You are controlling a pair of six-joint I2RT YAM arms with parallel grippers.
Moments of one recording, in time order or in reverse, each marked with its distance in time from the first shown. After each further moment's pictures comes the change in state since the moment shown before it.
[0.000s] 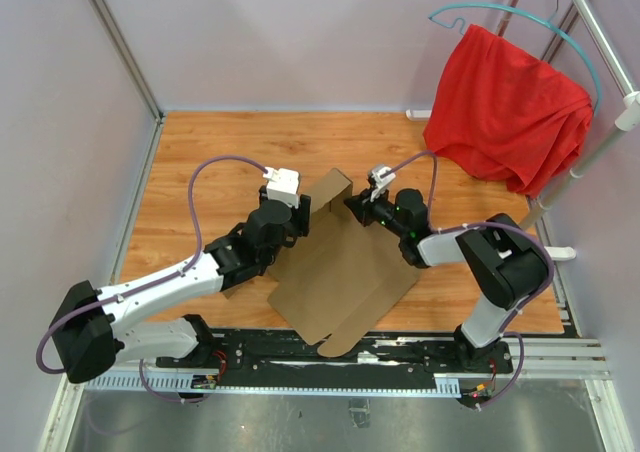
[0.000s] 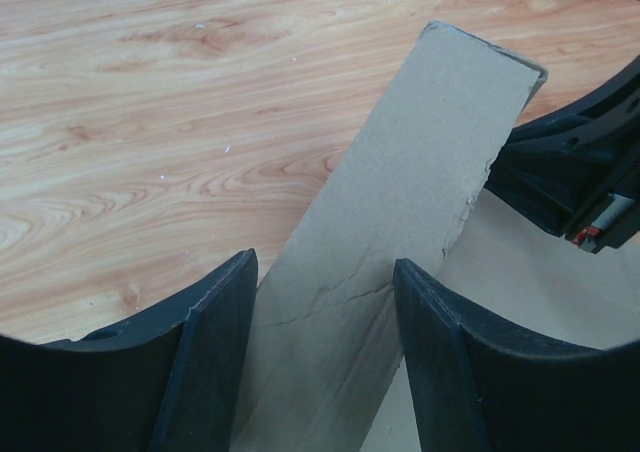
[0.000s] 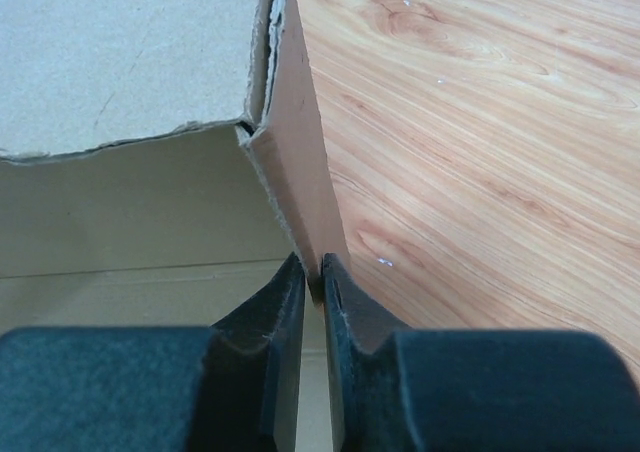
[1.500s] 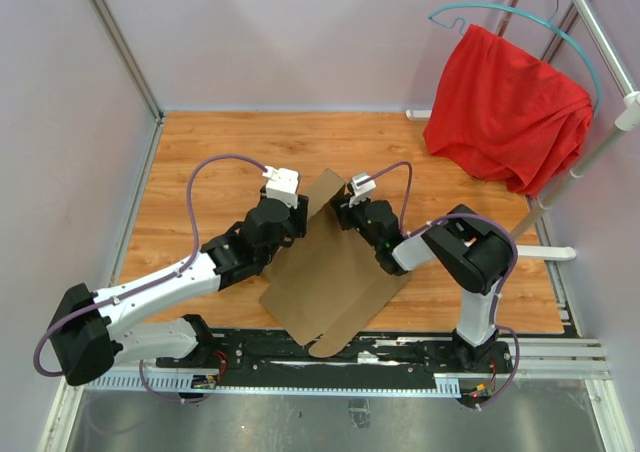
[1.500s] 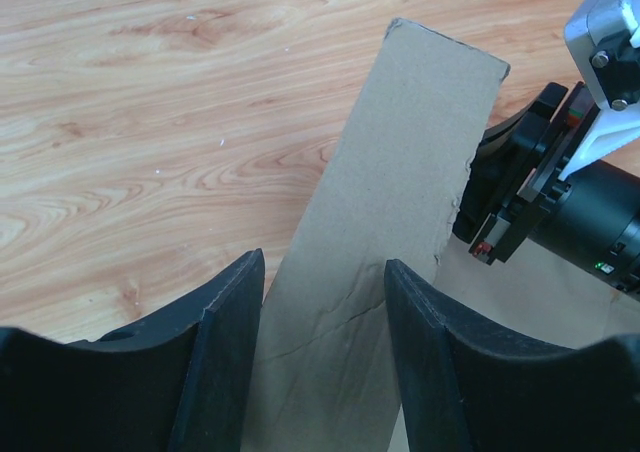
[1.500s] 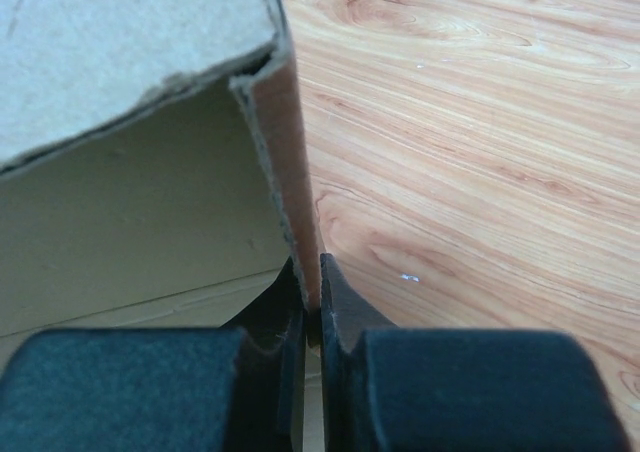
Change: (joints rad) left arm 0.003 -0.018 0.012 -0.047 0.056 -0.003; right arm 0.172 0.188 0.077 0.112 0.361 0.048
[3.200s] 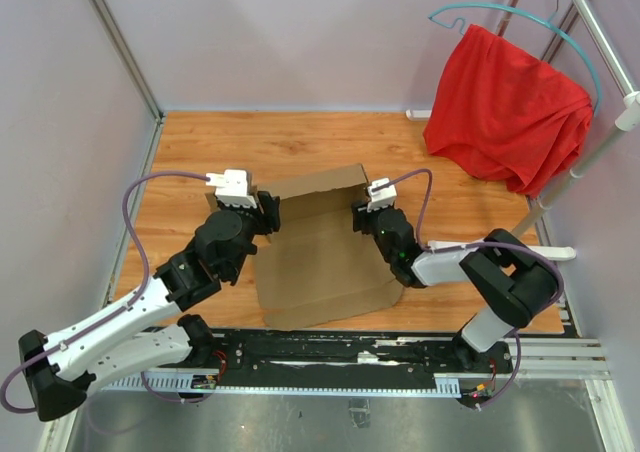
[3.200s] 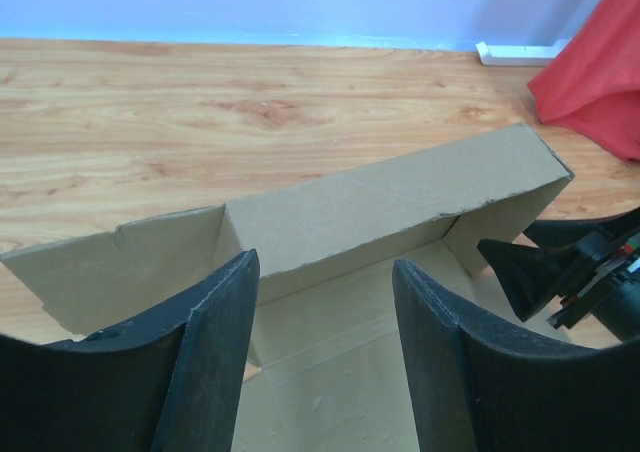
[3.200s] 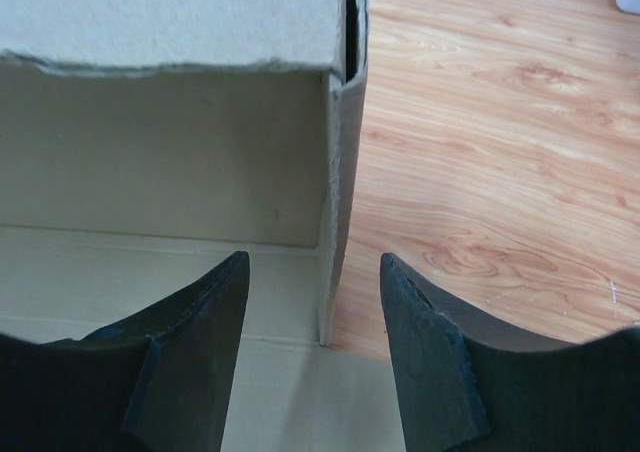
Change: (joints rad) left arm 0.002 -0.317 -0.031 -0.056 -0.162 -0.015; right arm 0.039 -0.295 -0.153 -0.176 0.333 -0.082
